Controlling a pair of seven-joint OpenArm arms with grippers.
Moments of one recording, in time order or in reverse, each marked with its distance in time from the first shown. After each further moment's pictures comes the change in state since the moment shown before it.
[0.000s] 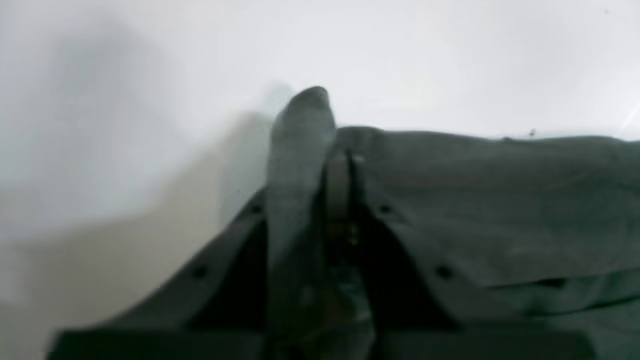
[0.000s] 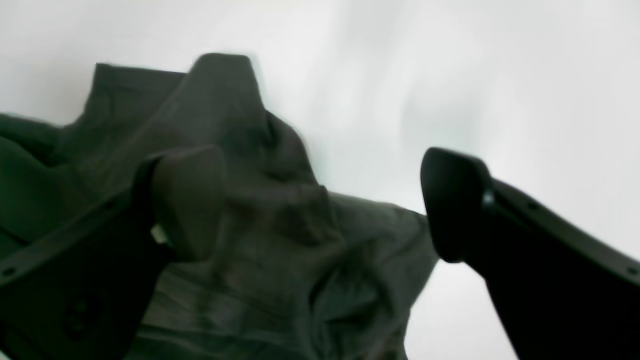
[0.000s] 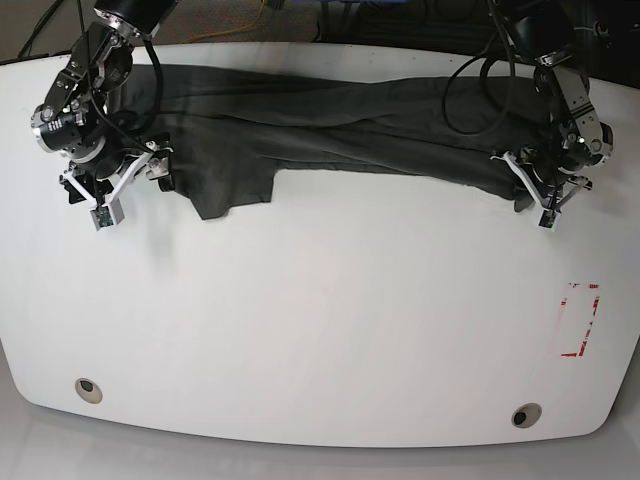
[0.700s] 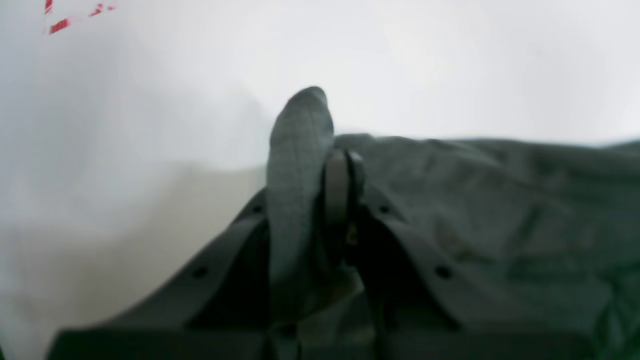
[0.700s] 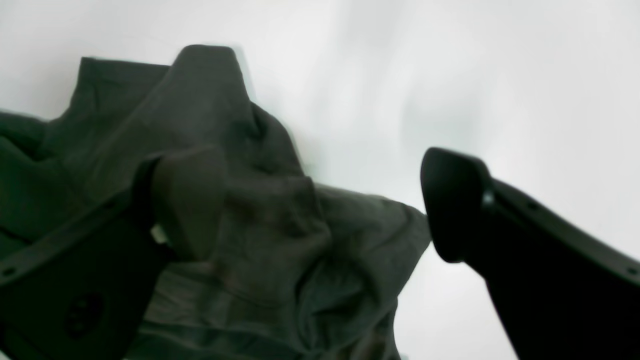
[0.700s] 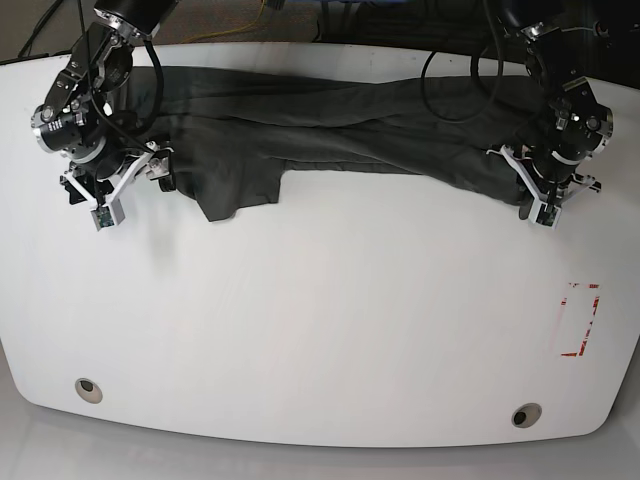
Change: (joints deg) left arm 6.7 4.2 0.1 19.2 1.1 0.2 2.5; right arm 0.0 0.0 0.0 0.0 0.0 0.0 0.0
